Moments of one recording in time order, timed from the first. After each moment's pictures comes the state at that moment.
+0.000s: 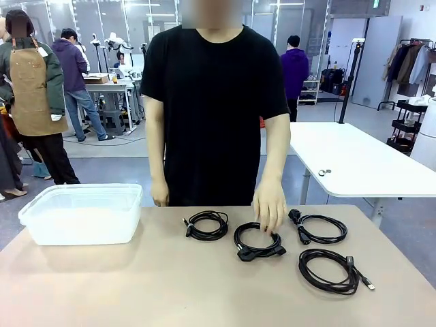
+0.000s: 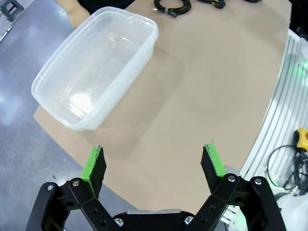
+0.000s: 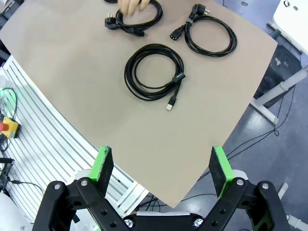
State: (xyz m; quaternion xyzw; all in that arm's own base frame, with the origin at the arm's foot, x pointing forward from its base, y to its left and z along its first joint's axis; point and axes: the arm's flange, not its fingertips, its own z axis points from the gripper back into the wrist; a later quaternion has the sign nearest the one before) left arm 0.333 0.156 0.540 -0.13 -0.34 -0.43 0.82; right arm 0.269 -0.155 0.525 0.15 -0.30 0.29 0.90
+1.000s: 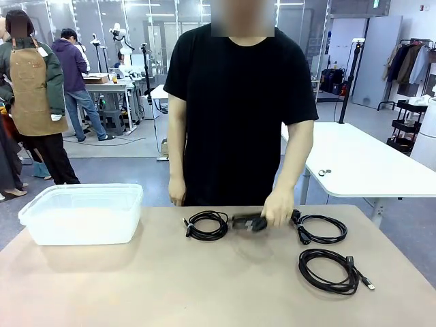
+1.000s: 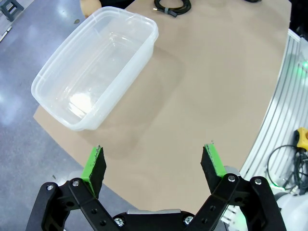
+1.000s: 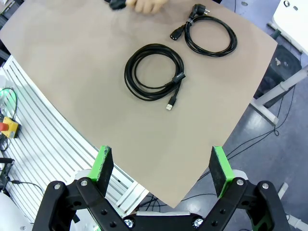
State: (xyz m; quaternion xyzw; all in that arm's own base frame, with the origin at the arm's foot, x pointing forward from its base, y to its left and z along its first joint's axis) left arm 0.333 0.156 0.540 -0.13 -0.34 -0.43 0.82; right arm 0.269 -0.155 0.525 0.15 -0.30 0.29 0.90
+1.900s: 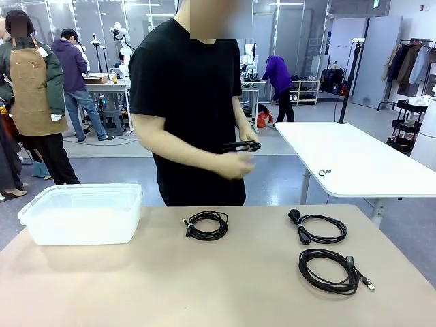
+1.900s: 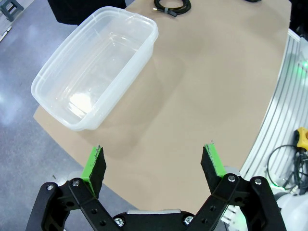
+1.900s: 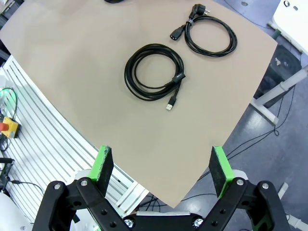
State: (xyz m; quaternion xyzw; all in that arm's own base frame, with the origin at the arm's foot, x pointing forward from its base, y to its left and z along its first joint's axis) left arm 0.333 0.156 0.540 -0.13 -0.34 -0.43 0.82; right arm 0.269 -0.155 0.525 0.15 -0.30 0.29 0.90
